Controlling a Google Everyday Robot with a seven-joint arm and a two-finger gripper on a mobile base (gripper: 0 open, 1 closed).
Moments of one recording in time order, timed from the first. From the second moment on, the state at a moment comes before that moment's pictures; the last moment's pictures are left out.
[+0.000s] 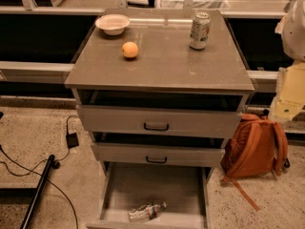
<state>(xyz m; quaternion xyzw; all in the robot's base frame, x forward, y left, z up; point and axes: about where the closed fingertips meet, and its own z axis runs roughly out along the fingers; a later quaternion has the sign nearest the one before) 0.437 -0.234 0.992 -0.58 0.79 -0.15 0.13</state>
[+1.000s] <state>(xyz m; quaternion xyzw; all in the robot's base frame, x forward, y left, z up) 0.448 -0.182 0.863 -0.58 0.80 0.01 0.17</state>
